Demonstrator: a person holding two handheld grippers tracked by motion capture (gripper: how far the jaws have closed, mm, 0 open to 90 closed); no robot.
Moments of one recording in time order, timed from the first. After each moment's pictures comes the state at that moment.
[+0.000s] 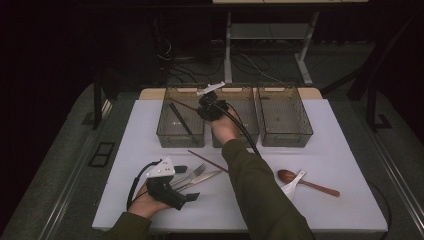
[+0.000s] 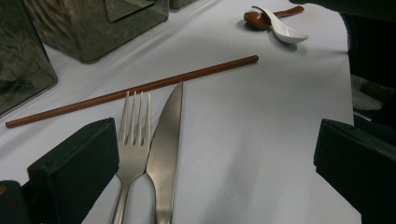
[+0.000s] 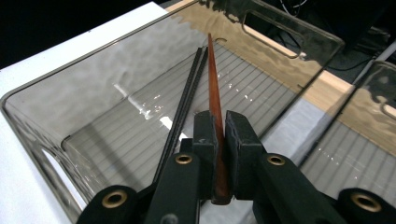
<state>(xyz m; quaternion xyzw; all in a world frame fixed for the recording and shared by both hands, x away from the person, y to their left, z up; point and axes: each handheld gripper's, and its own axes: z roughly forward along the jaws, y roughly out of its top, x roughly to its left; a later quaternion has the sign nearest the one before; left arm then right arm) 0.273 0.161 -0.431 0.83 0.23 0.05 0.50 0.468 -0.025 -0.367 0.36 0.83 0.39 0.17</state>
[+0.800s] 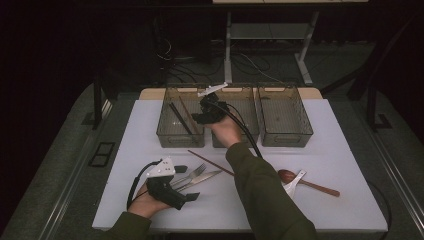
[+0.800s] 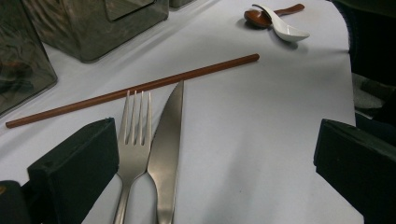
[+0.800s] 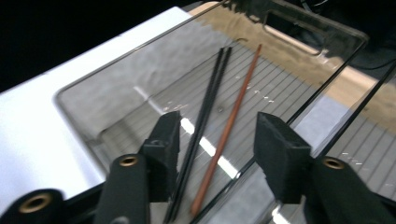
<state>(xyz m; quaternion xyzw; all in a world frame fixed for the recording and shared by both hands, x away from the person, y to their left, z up) 0.274 0.160 -0.432 0.84 0.23 0.05 0.49 0.454 -0.033 -0.360 0.36 0.83 0.41 0.13</state>
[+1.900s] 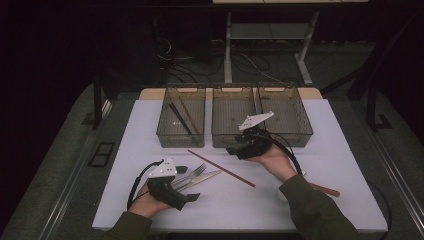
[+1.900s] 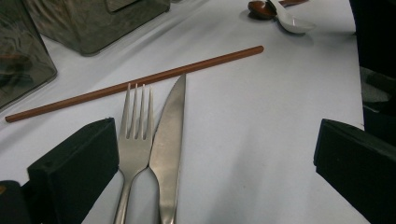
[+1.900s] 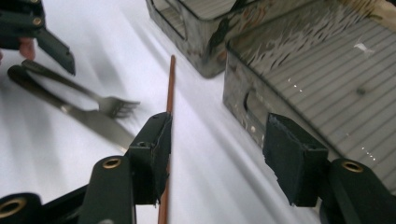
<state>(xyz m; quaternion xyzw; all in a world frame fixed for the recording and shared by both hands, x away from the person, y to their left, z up) 0.274 0.158 -0.434 0.84 0.23 0.05 0.48 0.363 -0.144 -0.379 0.29 0.87 0.39 0.08</state>
